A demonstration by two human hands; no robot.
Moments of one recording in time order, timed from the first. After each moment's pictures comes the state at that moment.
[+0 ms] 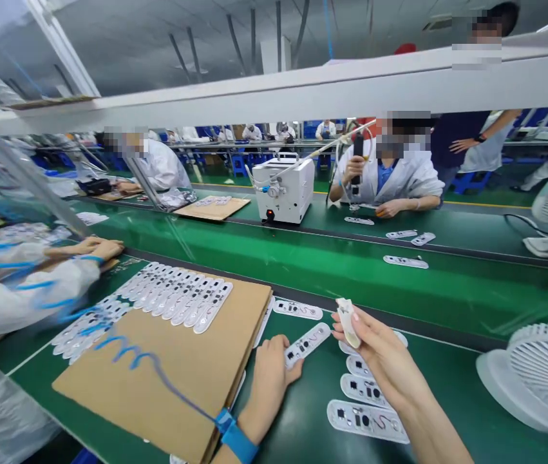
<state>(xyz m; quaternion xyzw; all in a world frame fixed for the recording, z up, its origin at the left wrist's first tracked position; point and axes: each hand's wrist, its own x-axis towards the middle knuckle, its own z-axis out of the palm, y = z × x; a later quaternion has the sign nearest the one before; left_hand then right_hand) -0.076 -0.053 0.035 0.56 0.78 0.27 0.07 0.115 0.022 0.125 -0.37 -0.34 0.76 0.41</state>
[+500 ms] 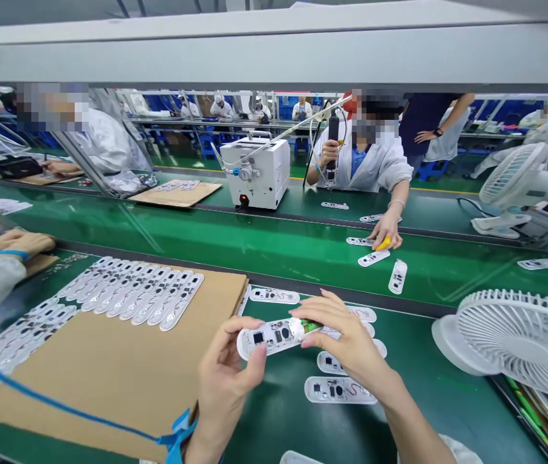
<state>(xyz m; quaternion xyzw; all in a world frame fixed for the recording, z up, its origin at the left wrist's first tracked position) -0.047 -0.078 0.142 0.38 0.59 0.66 0.25 0.119 0.025 0.135 -0.24 -0.78 0.46 0.35</state>
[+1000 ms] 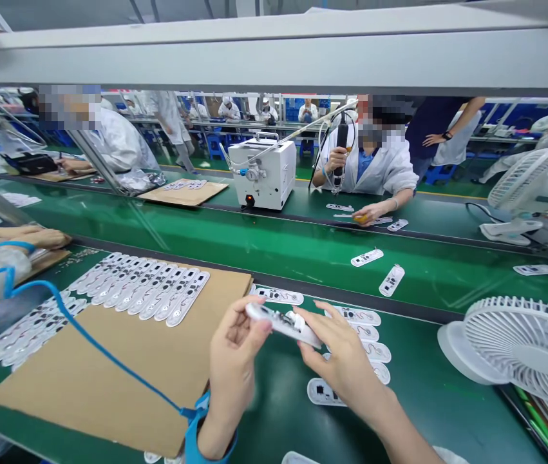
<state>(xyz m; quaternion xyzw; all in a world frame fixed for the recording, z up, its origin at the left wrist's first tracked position) -0.047 -0.062 0.146 0.31 0.53 0.72 0.32 0.104 0.001 0.133 -0.29 -0.80 0.37 0.36</state>
